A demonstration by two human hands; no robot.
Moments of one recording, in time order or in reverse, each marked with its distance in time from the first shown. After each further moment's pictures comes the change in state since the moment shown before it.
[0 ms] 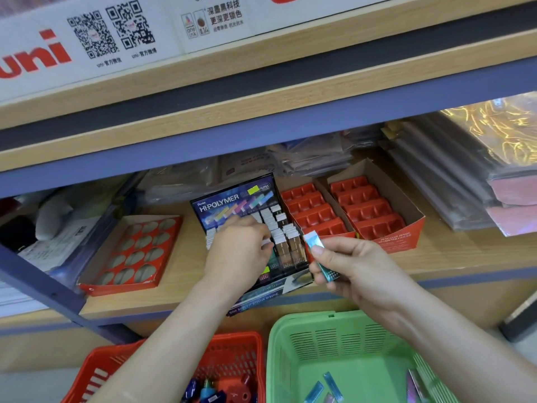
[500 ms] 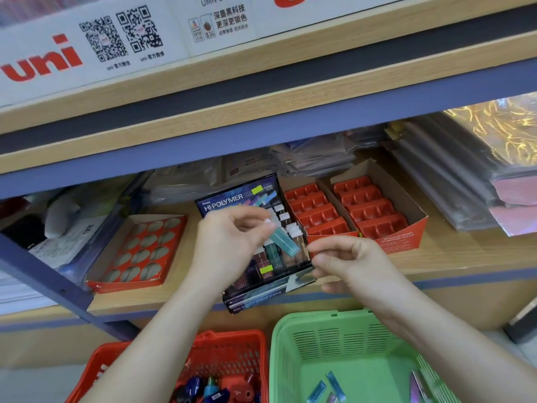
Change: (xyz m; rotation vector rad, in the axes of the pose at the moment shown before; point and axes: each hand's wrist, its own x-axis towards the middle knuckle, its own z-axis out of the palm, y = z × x) left_hand -0.009 0.012 -0.048 -0.818 0.051 -0.408; right_hand -0.004 0.002 0.004 -0.177 0.043 -0.085
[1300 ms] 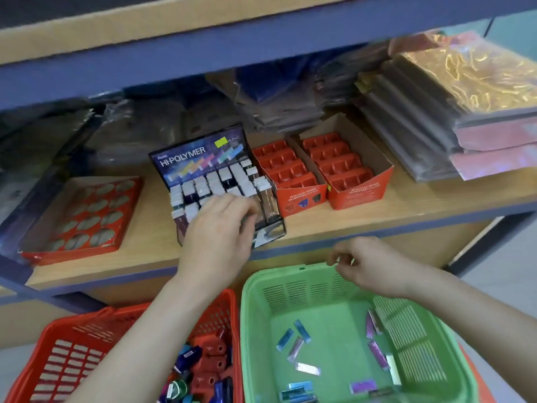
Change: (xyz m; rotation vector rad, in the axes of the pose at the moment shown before) left_hand -0.029 -0.057 0.036 0.522 0.045 0.596; right_hand -0.006 0.058 -0.062 -1.188 -0.186 0.022
